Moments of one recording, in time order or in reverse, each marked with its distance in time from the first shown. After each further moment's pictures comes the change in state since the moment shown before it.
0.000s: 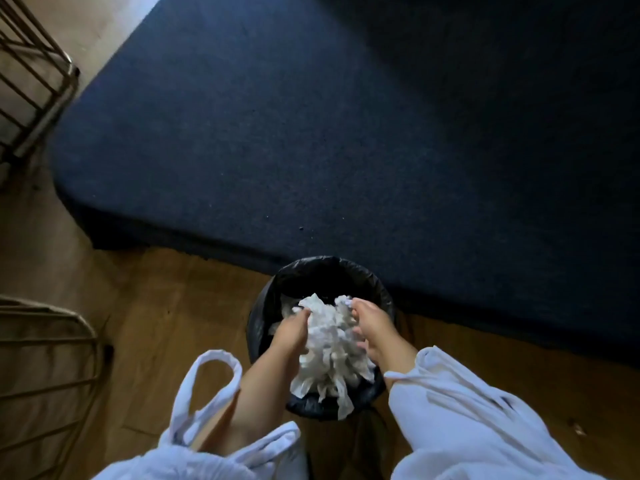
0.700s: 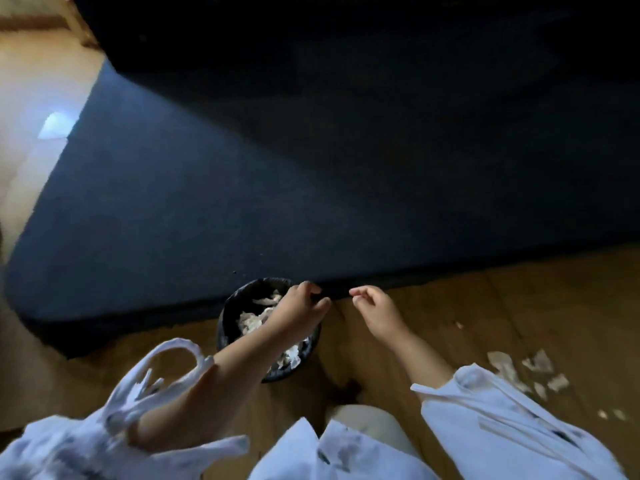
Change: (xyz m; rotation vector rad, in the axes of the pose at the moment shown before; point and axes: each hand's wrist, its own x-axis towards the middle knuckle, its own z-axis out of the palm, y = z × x) left_hand -0.329 0.020 0.044 1.037 -0.137 0.902; right_hand -0.333 -0.001 -0.140 -0.122 0.351 -0.539
